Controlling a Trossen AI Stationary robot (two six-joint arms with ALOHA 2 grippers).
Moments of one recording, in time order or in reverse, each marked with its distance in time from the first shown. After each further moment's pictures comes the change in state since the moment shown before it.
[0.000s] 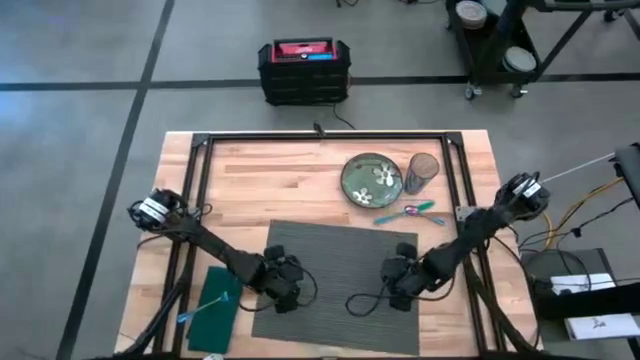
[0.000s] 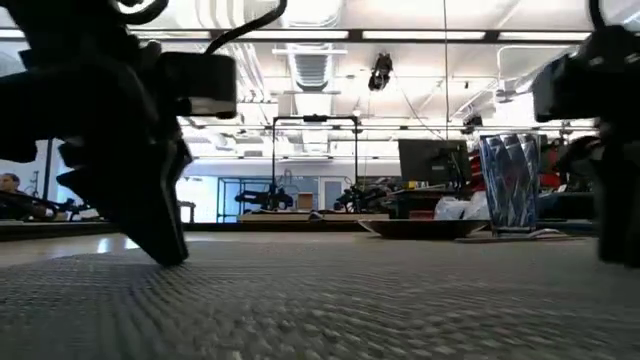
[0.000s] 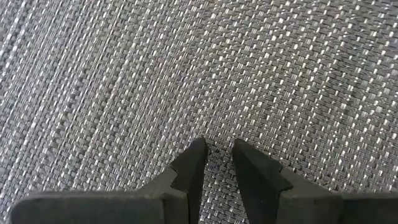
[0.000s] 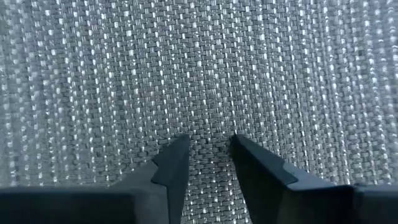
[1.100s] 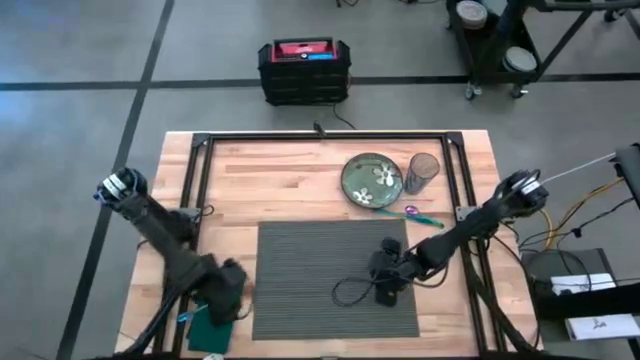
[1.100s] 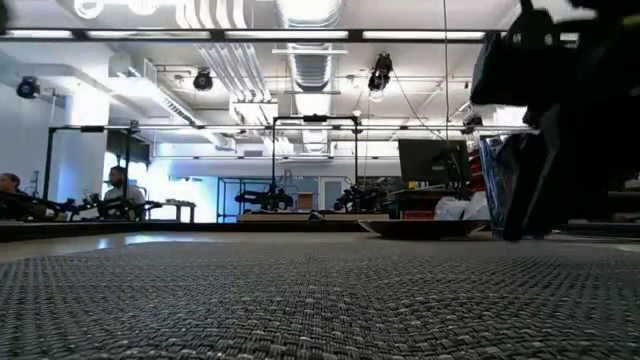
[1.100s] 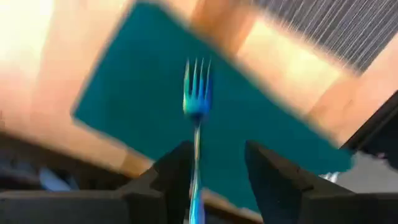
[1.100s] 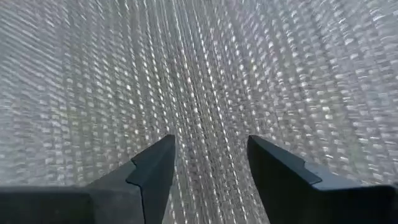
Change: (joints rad) left arm -0.372 -0.380 -0.024 -0.552 0.425 -0.618; right arm -0.076 0.007 0.010 0.300 -0.012 -0.097
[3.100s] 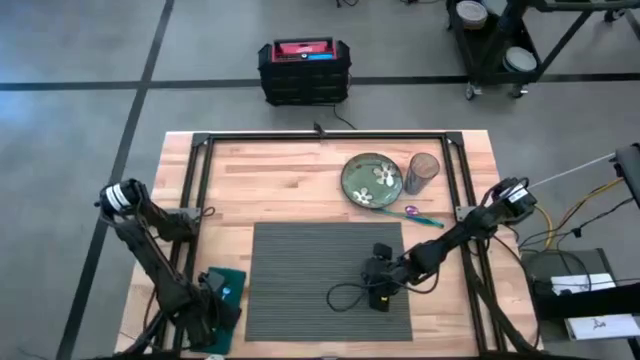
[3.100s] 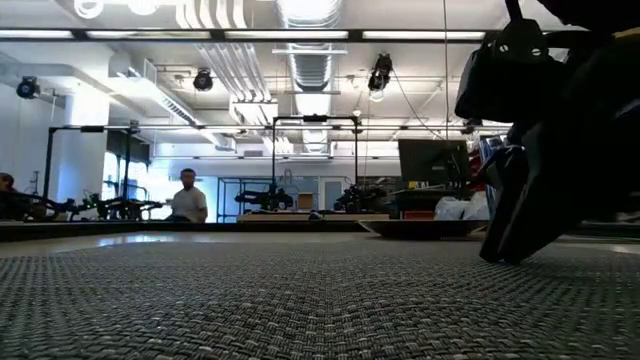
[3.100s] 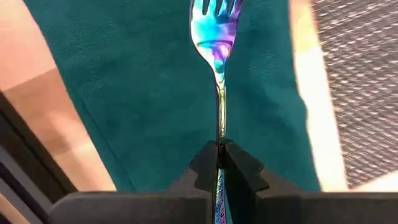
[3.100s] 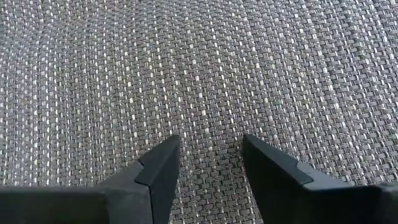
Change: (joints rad) left arm -0.164 0.126 -0.122 0.261 -0.154 -0.829; right arm -0.004 0.071 0.012 0.104 -0.004 -0.027
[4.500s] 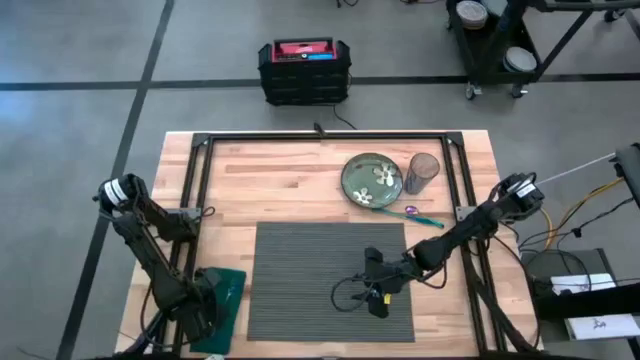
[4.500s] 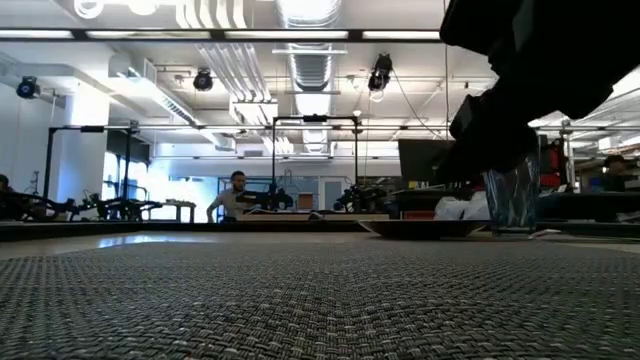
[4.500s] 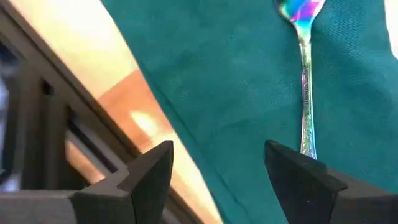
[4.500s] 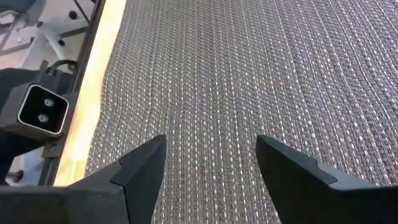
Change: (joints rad) left arm -0.011 -0.070 -0.064 -0.062 0.129 0.161; right arm 0.000 -0.076 -0.001 0.224 -0.056 -0.090
